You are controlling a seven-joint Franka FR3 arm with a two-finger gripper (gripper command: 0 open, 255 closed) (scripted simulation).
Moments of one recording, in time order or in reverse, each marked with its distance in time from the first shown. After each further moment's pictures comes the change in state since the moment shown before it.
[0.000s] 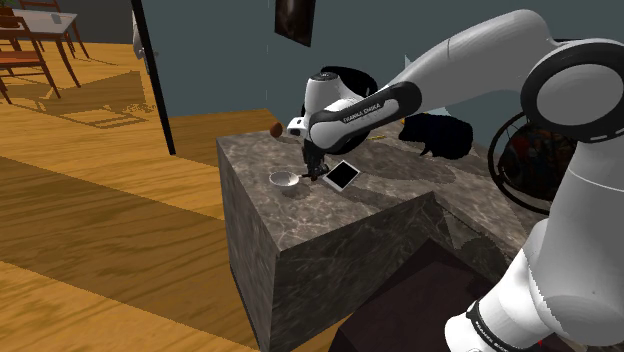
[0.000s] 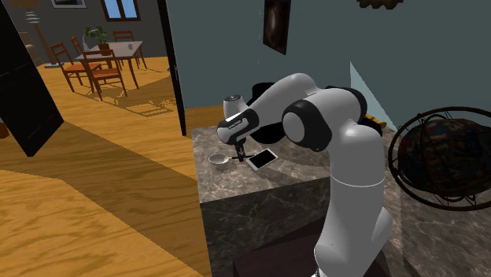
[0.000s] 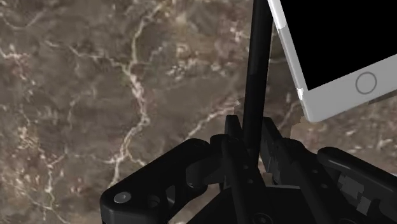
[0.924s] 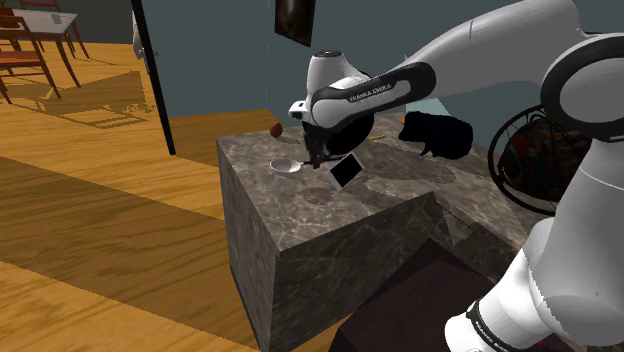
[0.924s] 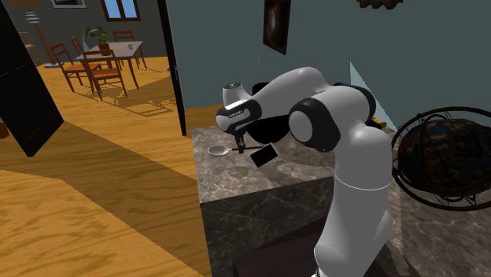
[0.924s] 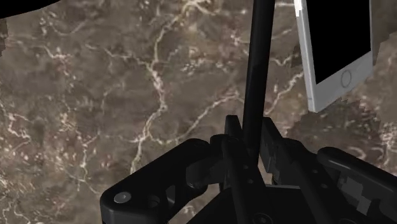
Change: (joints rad) arm 0.001 -0.062 0.000 0.053 0.005 -0.115 -0.016
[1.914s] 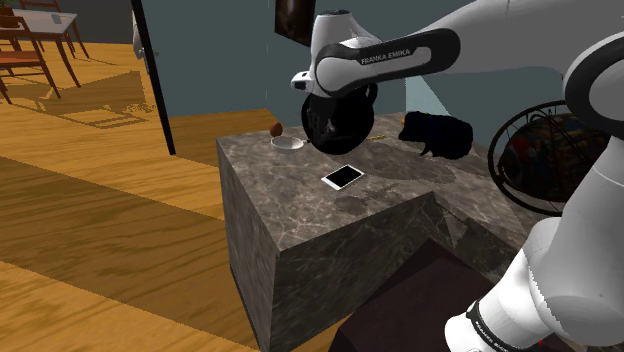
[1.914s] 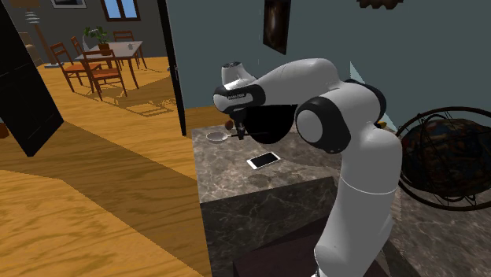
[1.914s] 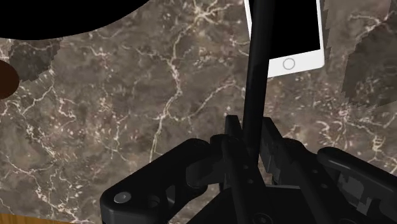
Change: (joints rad) arm 0.004 -0.069 0.002 0.120 0.006 -0.188 -0.020
